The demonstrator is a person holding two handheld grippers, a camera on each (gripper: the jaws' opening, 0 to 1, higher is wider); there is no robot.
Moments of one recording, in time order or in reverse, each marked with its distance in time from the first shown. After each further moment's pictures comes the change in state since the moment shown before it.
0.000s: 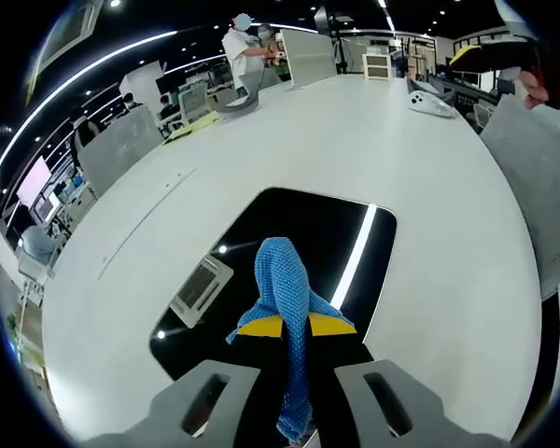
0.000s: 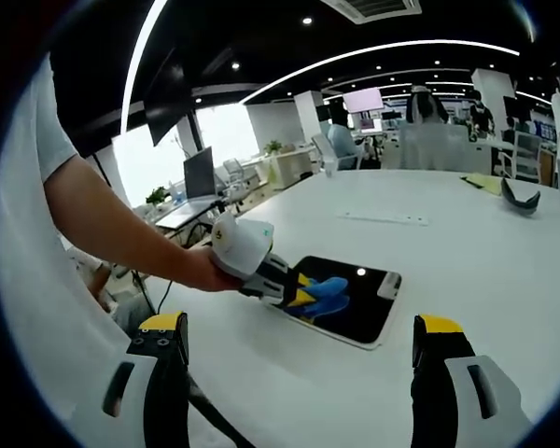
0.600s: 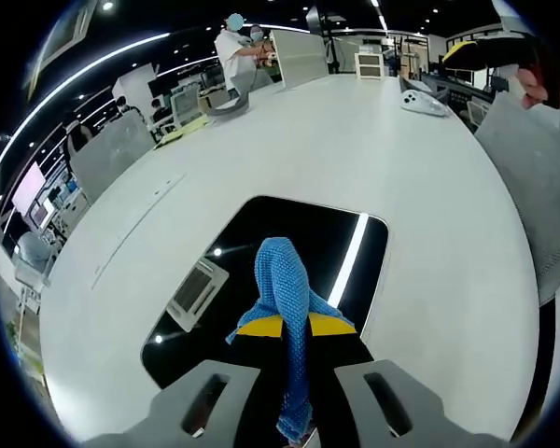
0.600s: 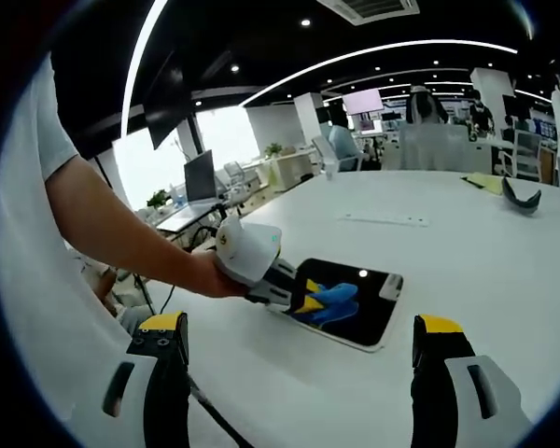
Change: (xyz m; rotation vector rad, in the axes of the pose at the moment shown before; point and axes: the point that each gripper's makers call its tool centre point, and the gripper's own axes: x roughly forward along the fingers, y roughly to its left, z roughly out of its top) left arm 0.007 -0.010 0.010 0.018 -0.003 -0.024; right arm 0.002 0.002 0.002 0.006 -0.009 0.010
